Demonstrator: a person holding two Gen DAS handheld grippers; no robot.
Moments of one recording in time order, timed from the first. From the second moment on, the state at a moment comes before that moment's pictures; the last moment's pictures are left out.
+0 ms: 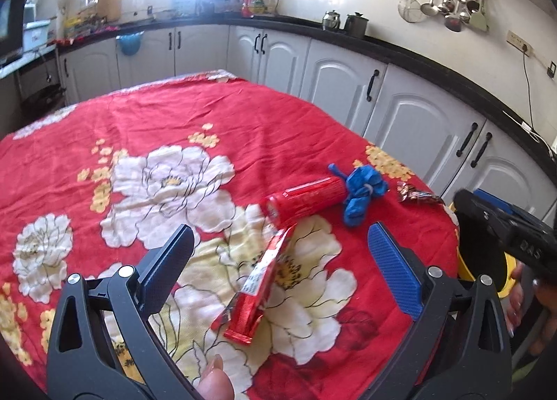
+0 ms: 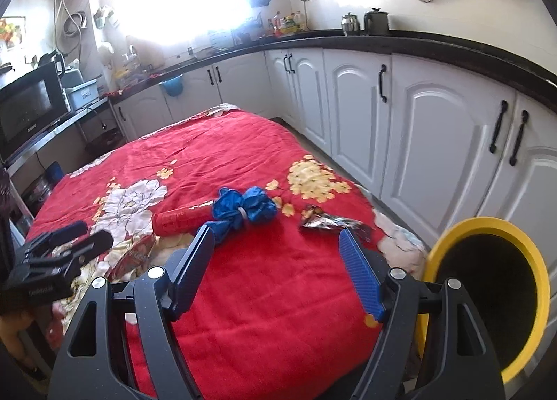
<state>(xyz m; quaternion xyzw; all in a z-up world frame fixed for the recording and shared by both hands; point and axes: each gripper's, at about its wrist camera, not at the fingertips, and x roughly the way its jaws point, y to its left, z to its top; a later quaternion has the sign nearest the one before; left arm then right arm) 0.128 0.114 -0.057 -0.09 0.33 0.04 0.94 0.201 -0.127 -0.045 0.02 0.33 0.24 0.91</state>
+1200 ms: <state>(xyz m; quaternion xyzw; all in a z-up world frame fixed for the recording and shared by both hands) 0.147 0.120 -0.108 -0.12 0.41 0.01 0.90 0.277 -0.084 -0.097 0.03 0.42 0.28 0.87</state>
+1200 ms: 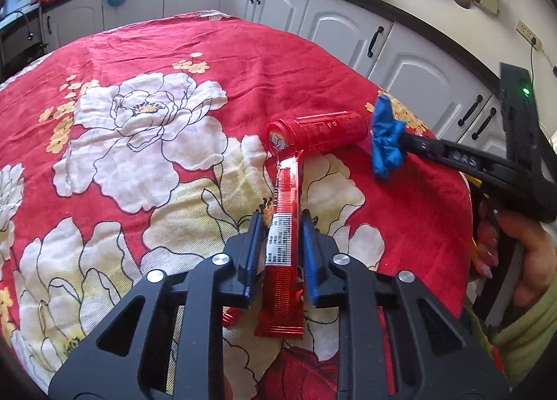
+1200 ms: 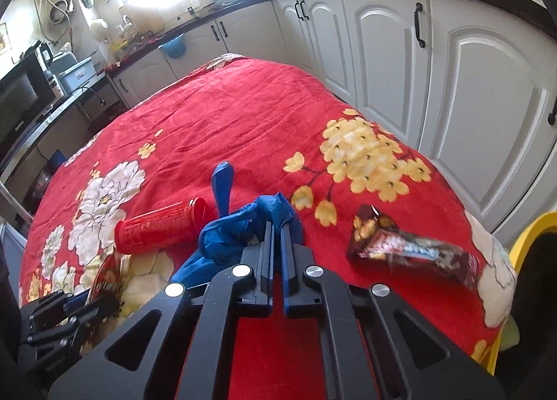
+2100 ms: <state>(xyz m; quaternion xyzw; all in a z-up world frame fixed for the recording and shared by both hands) 0.140 0.069 -0.068 -0.08 0.37 -0.03 0.93 0.203 -0.171 -0.078 0.07 0.38 0.26 0.88</state>
